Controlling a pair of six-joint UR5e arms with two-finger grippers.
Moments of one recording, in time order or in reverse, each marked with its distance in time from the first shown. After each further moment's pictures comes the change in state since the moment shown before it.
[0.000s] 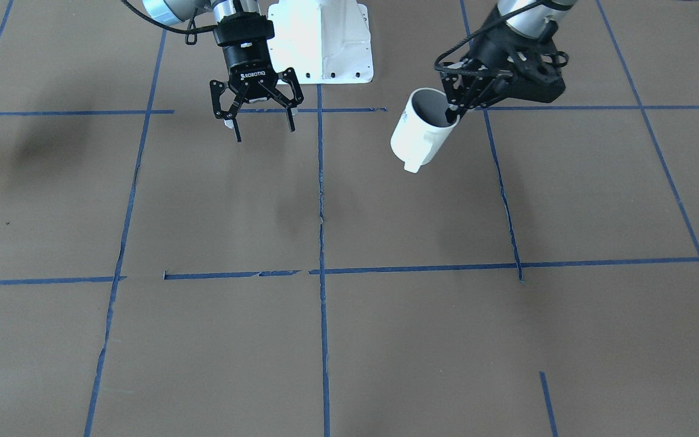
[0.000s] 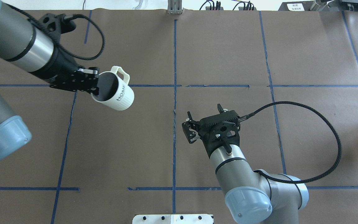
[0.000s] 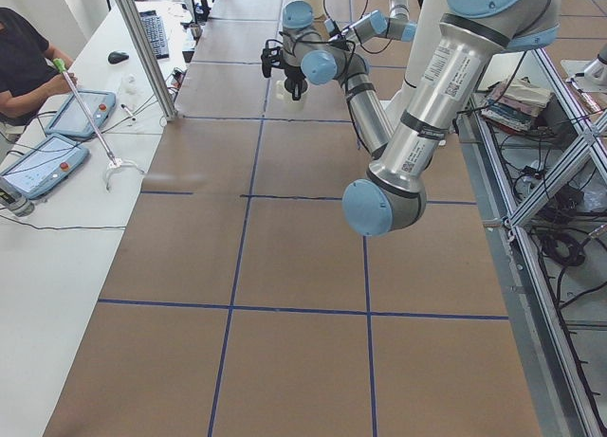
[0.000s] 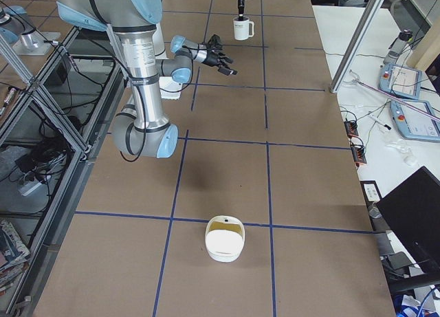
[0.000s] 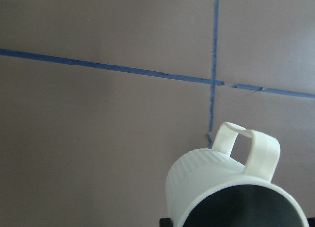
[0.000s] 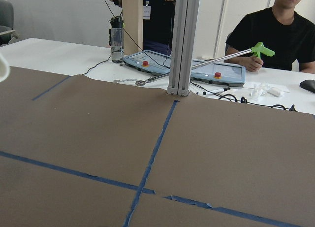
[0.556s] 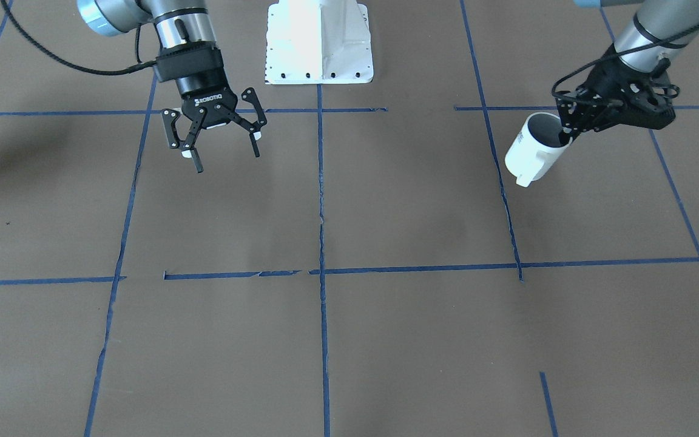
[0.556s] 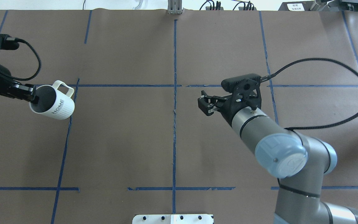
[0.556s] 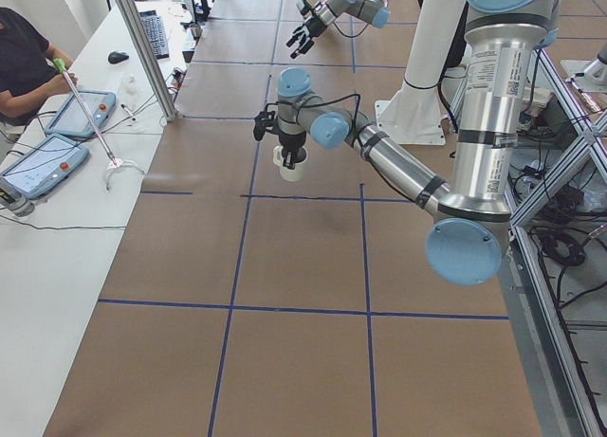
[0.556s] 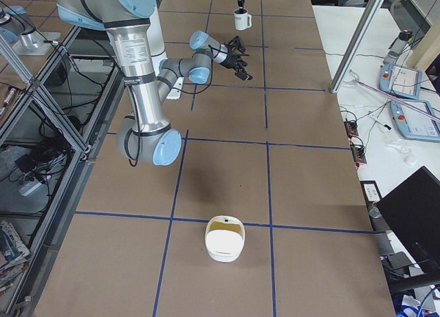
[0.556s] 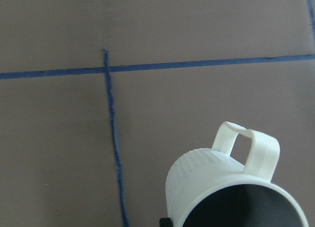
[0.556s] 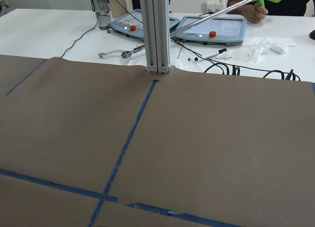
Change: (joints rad) left arm -0.144 0.346 0.074 -0.183 -0.002 0.356; right arm 0.298 -0.059 0.044 -0.001 0.473 -0.018
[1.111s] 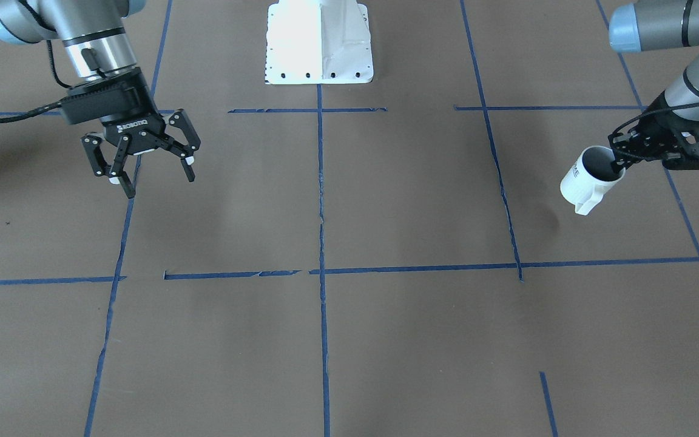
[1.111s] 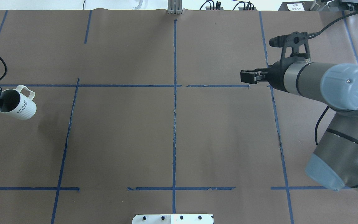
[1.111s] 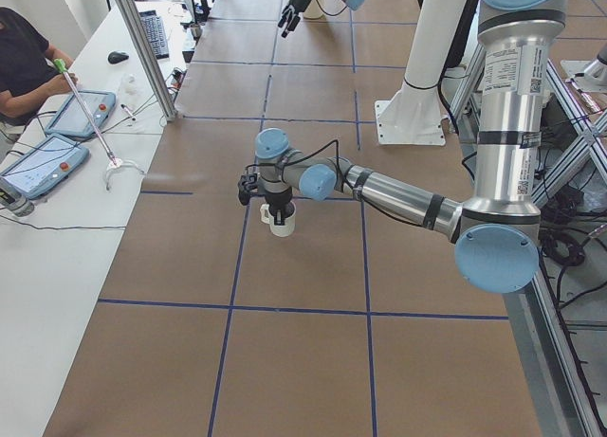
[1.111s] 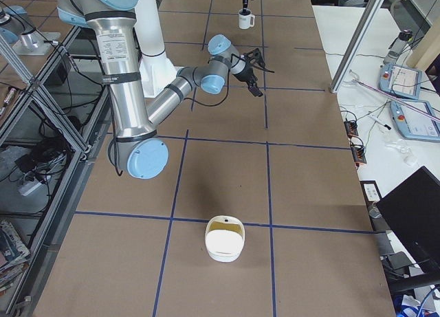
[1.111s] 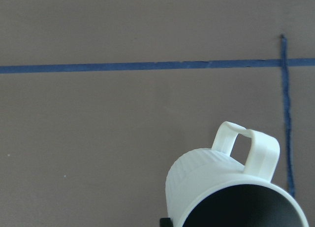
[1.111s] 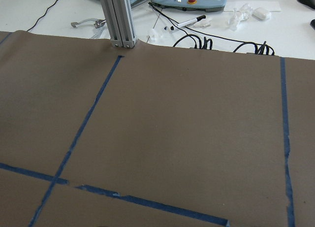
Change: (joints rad) left arm -0.083 0.042 0.231 -0.056 -0.051 -0.048; right arm 0.261 -0.130 0.039 0.001 0.397 -0.094
